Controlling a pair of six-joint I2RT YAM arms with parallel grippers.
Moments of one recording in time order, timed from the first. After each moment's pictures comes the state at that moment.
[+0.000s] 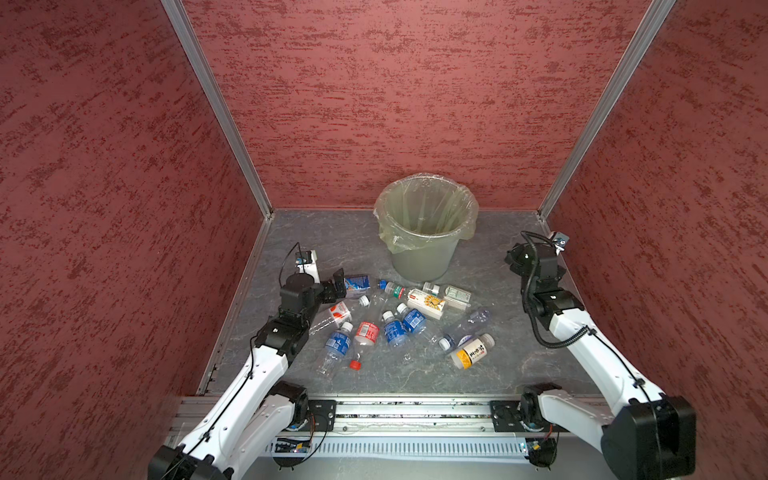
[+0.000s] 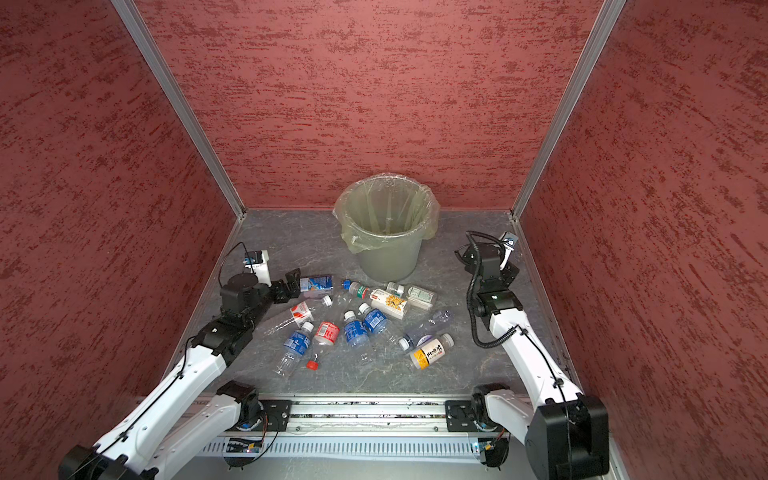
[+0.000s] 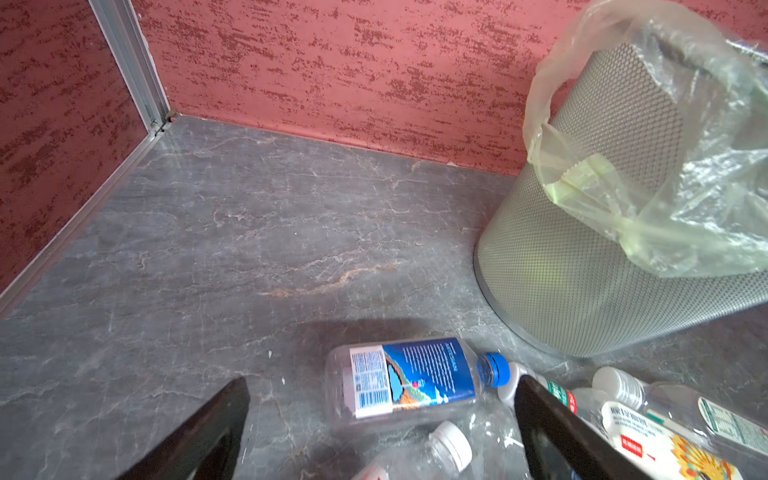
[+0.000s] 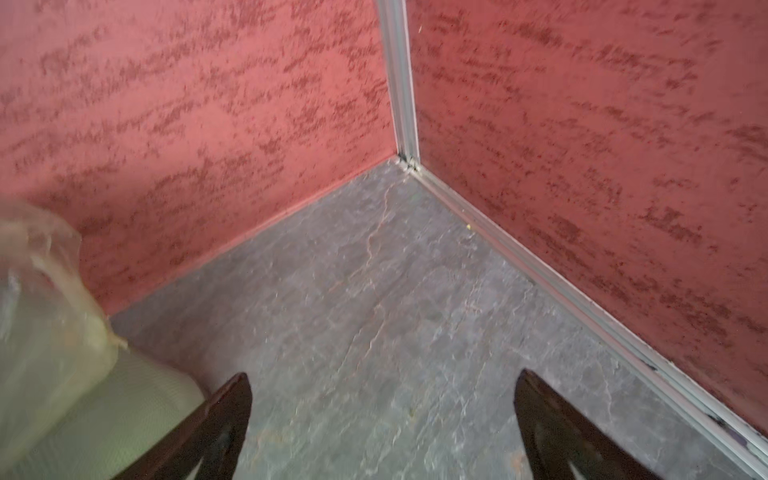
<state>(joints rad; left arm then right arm) -0.31 0.78 0.56 -0.18 -0.18 -0.30 0.18 1.09 0.80 -0.20 0.54 0.50</state>
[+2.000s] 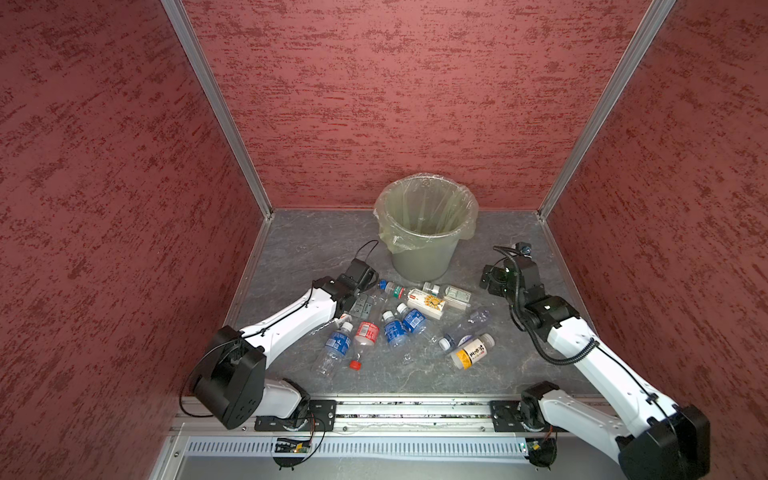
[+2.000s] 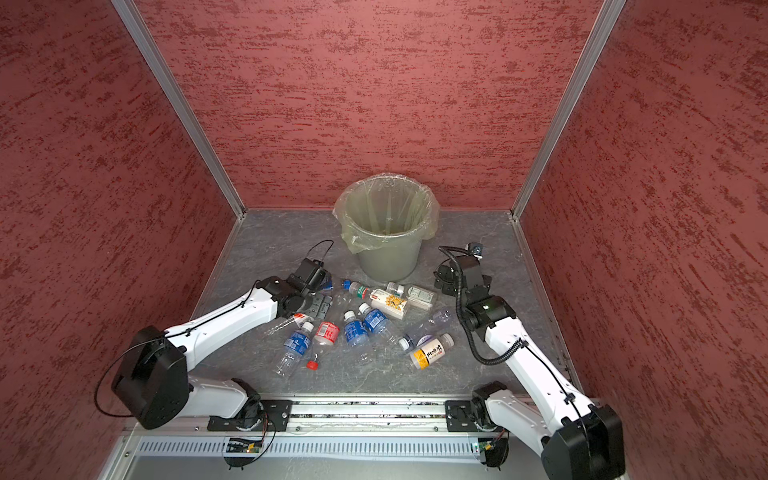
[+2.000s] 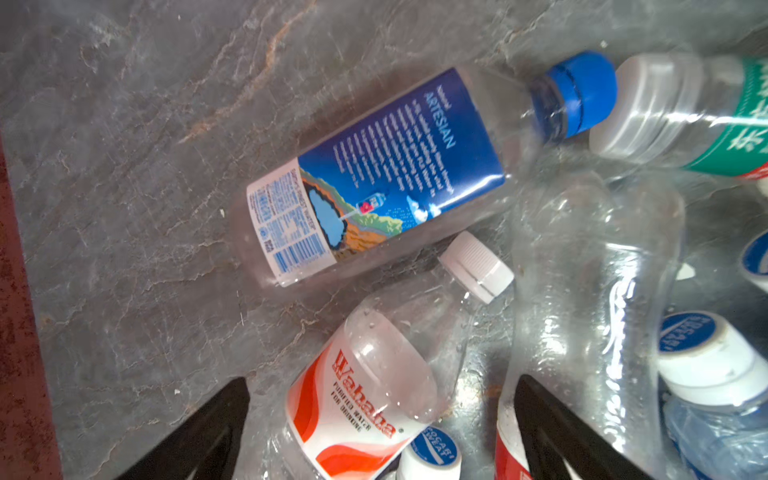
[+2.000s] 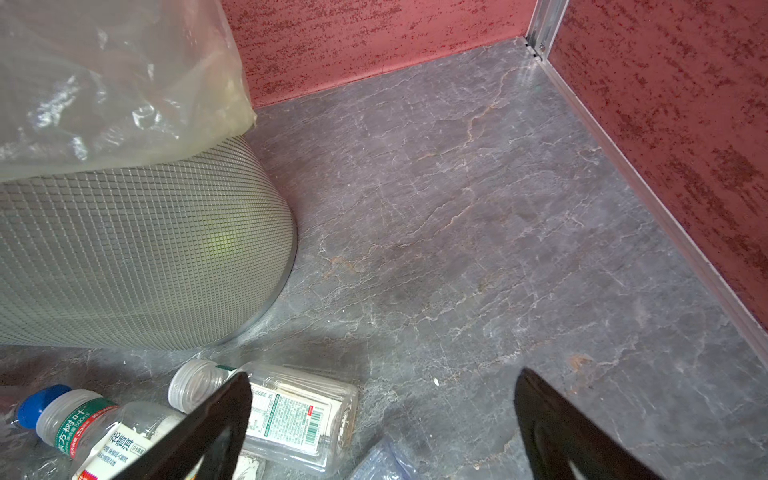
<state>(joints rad) -0.57 1.40 0.93 -0.75 -0.35 -0.21 0.36 1.02 0.80 -0.43 0.35 0.47</state>
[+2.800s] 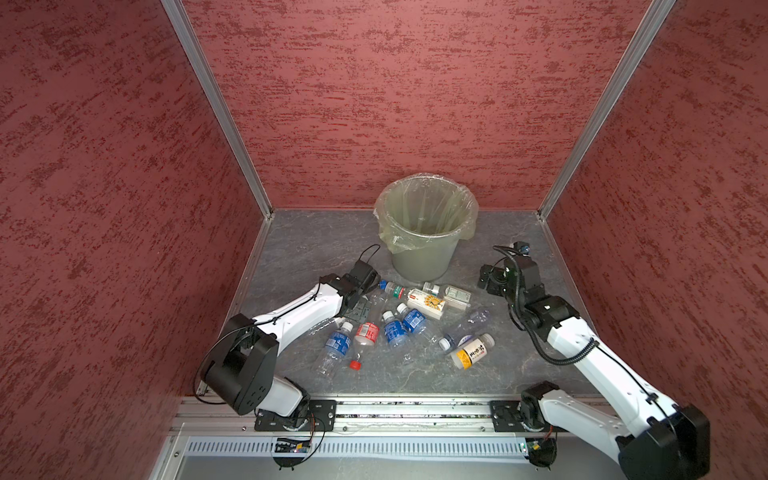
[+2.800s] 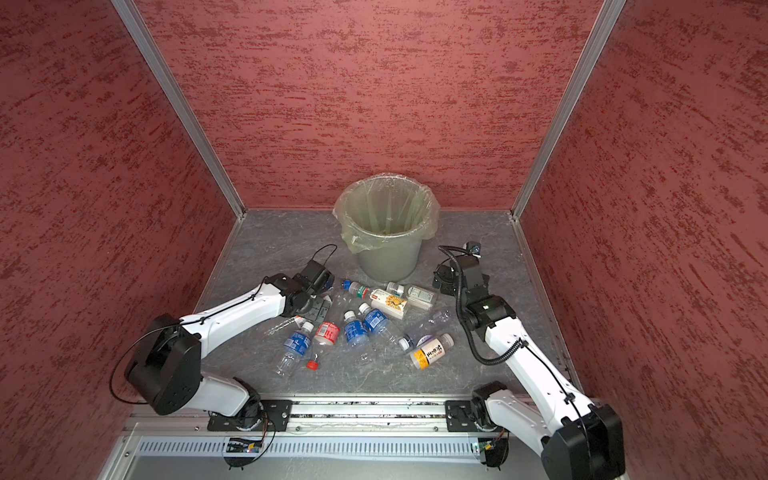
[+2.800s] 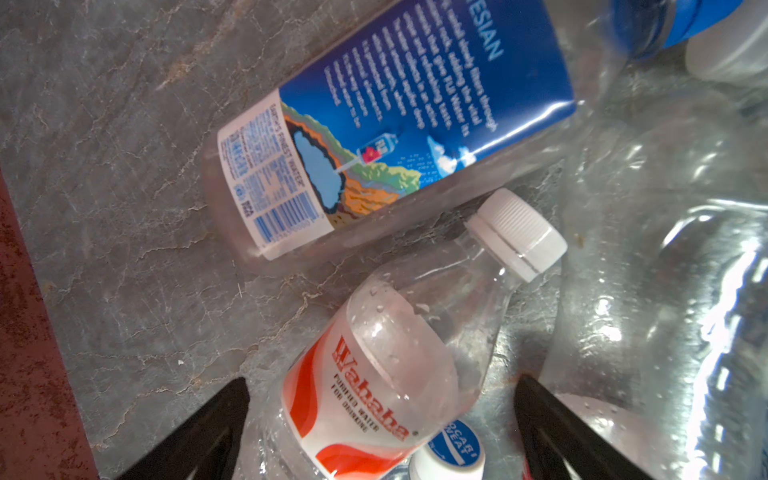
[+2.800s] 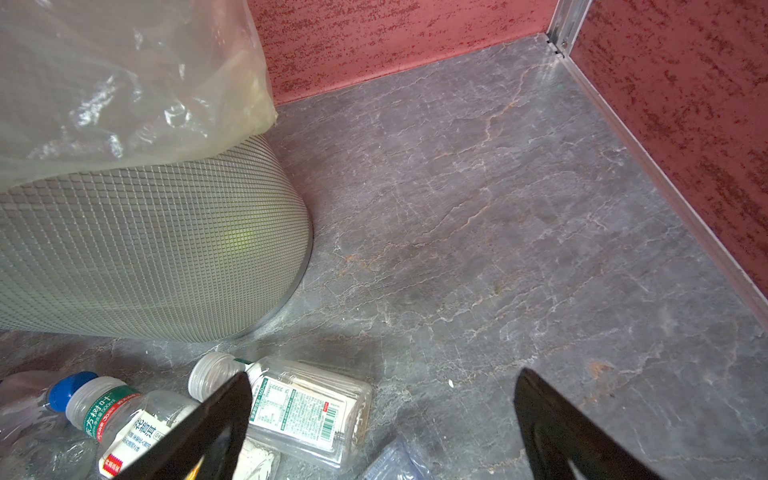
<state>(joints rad) -0.57 1.47 0.95 -0.80 -0.36 -0.23 0.36 1.02 0.80 -0.42 0.32 0.46</state>
